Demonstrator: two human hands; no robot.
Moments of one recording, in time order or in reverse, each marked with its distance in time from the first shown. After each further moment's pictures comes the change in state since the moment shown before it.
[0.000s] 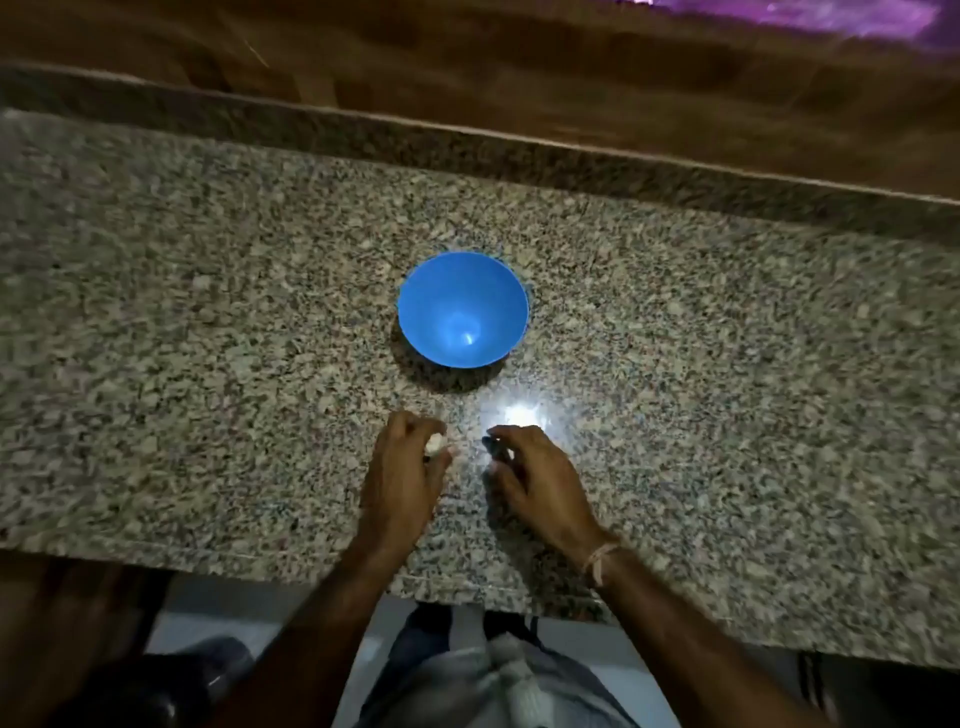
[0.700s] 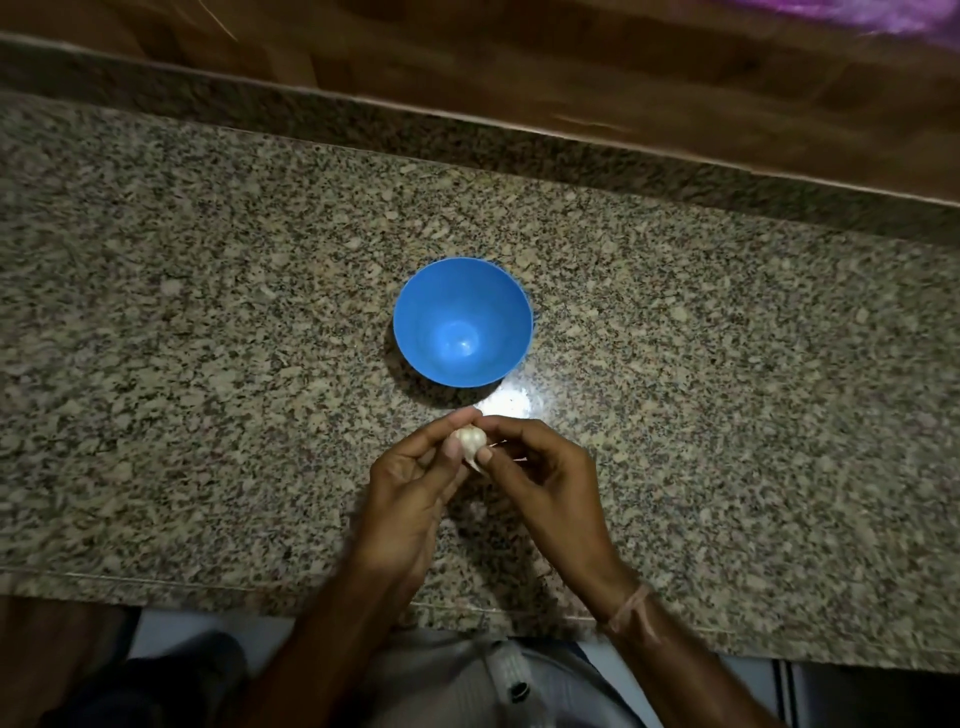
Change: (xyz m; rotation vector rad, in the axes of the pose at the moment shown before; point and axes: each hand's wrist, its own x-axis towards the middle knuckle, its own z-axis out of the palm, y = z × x) left_hand 0.007 0.078 -0.055 -1.351 -0.131 -0.442; right_hand 0.012 -0.090 -0.047 0.775 0.128 0.172
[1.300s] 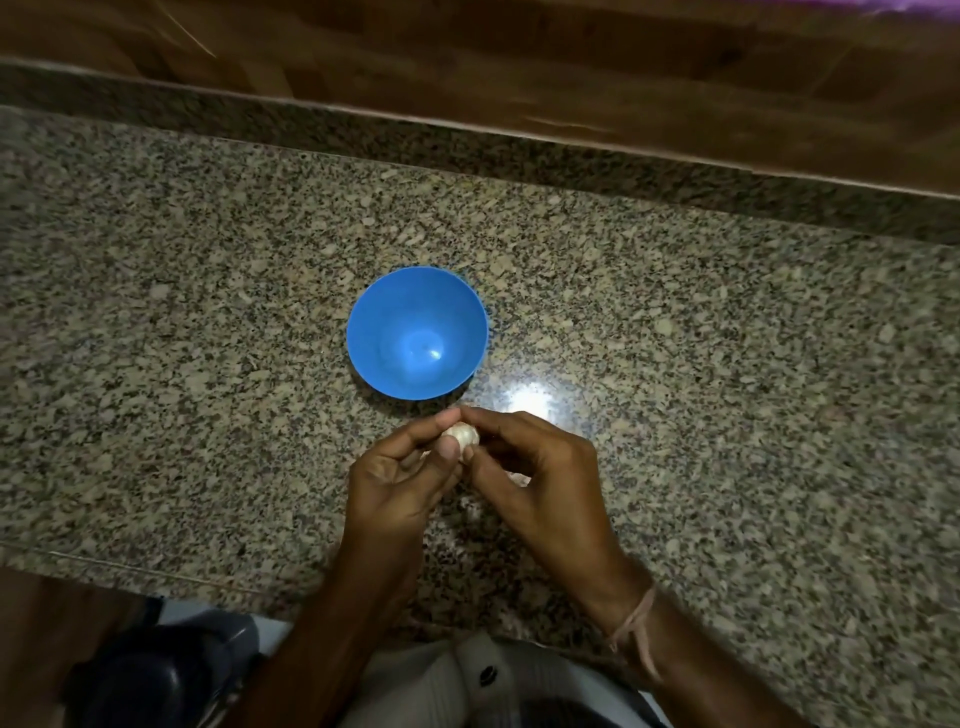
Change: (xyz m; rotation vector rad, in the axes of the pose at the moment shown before) left_hand 0.002 -0.018 0.073 0.065 0.154 0.100; right_hand 0.027 -0.013 -0.072 -0.247 -0.134 -0.212
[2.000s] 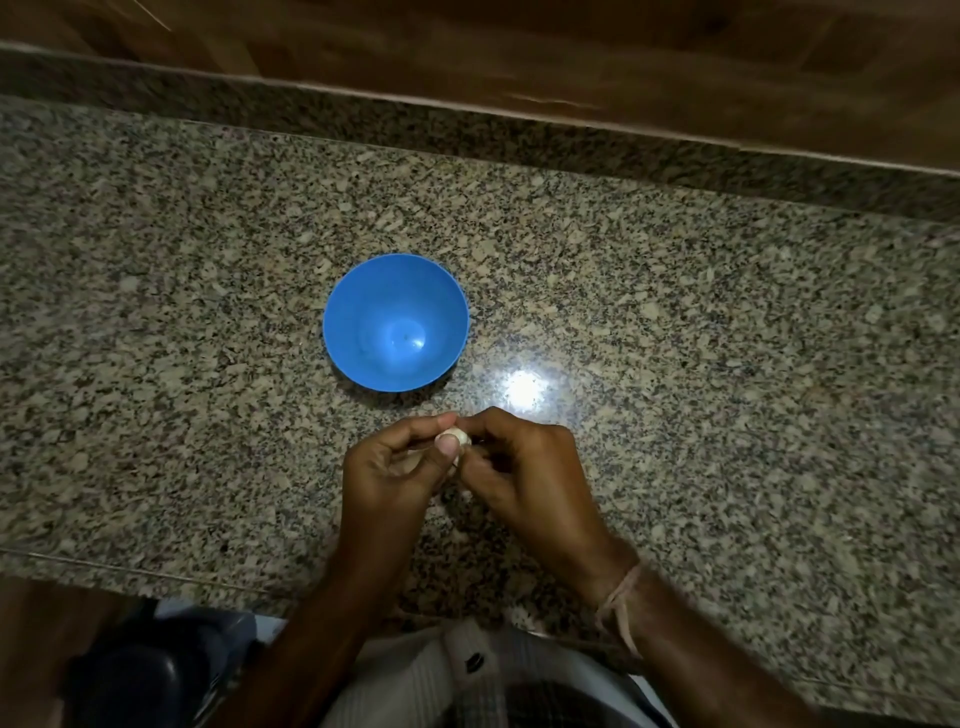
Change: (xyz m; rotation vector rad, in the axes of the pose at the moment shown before) left_hand 0.005 -0.010 0.003 0.321 0.038 0.080; right_hand 0.002 0.008 -0.012 -0.128 -0.106 0.075
